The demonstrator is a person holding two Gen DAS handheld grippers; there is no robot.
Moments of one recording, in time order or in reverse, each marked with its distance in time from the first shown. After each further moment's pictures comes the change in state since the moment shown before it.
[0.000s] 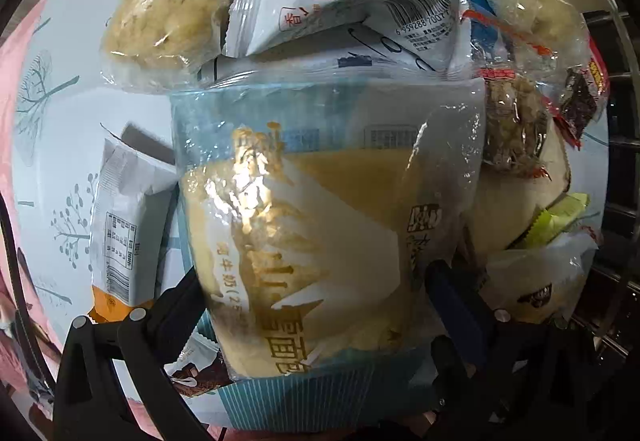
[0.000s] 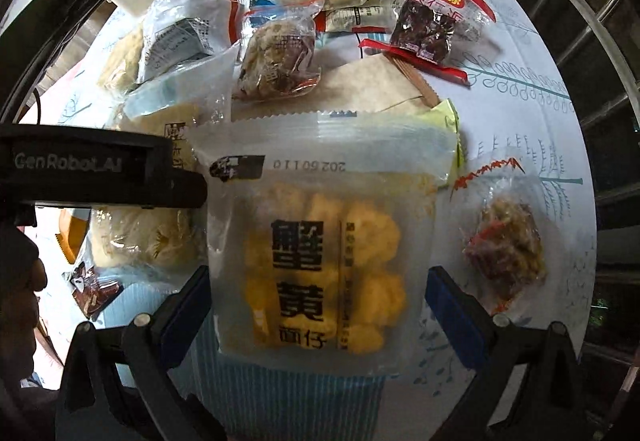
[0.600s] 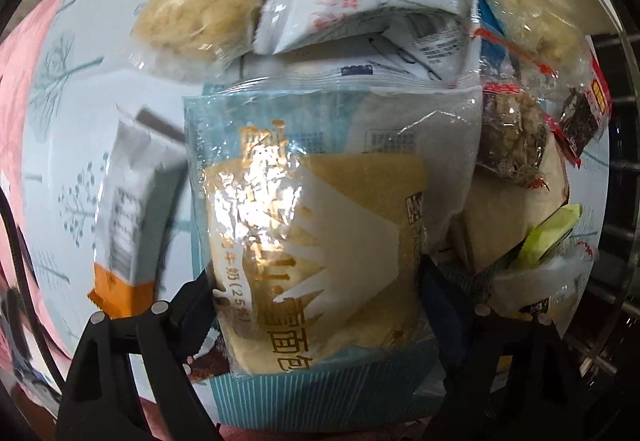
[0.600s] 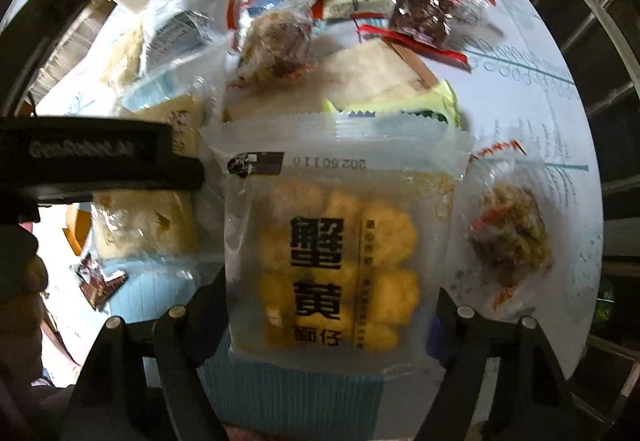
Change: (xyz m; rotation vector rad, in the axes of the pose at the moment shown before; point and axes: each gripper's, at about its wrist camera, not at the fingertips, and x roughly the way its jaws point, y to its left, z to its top) left arm -0.003 -0.004 -0.025 -0.083 -0.033 -0.010; right arm 0.007 -0.002 -0.008 0.025 0.058 0.045
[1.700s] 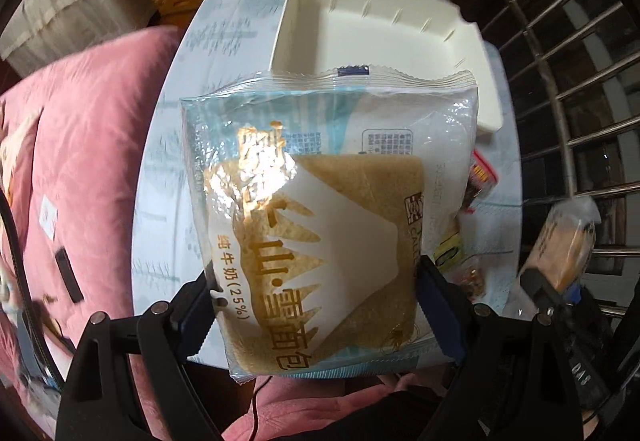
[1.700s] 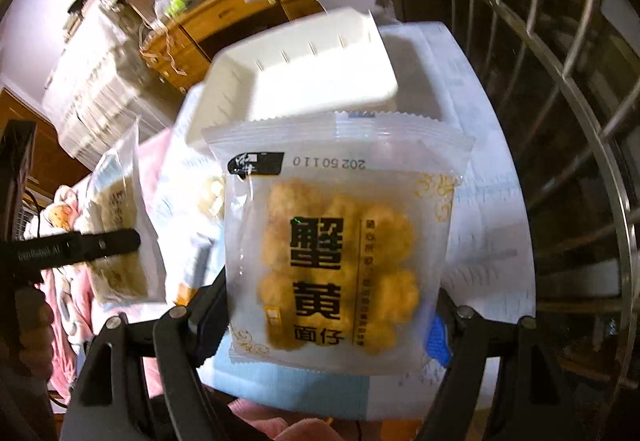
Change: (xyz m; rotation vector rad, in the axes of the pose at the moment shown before) left arm -0.215 0.033 -0.032 0.040 -0.249 -0.044; right arm -0.185 -0.030 0.053 0.031 -0.287 0.203
